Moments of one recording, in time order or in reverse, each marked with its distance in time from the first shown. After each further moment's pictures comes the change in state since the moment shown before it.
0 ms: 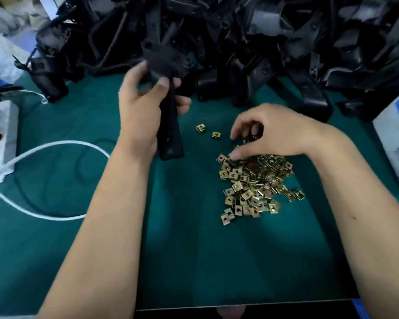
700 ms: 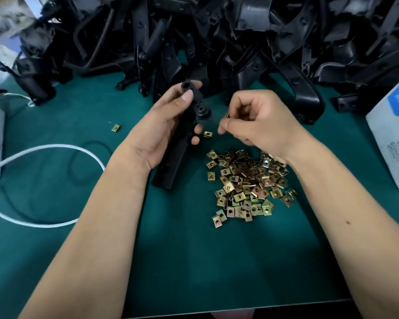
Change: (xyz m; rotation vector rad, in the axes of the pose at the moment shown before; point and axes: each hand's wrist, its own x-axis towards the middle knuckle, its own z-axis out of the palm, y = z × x) left_hand -0.008 -0.021 0.005 0.003 -0.551 -0.352; right_hand 0.002 0.005 0.028 0.808 0.311 -0.169
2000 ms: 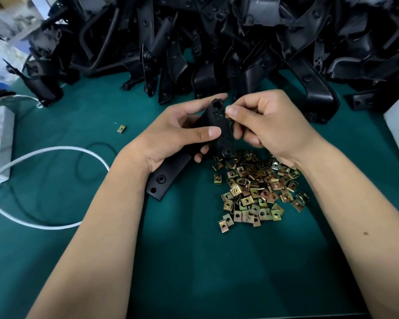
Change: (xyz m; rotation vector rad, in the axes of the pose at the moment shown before) left_hand -0.005 0.004 0.004 0.259 -0.151 -0.042; right_hand 0.004 0.005 0.004 0.113 0.050 0.095
